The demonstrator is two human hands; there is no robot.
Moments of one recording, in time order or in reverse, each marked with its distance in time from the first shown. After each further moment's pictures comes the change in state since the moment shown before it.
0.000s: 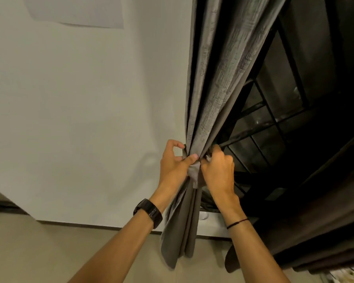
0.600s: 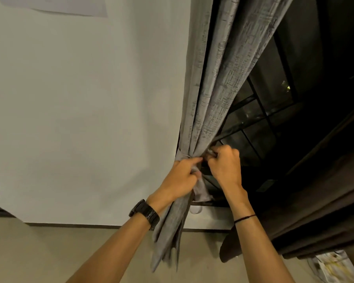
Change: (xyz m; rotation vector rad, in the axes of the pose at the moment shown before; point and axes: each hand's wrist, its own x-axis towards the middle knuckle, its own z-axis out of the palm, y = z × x) left_hand -0.008 -0.006 0.014 0.609 -0.411 0.100; right_hand 0.015 0.034 -0.018 -0.034 -0.047 0.039
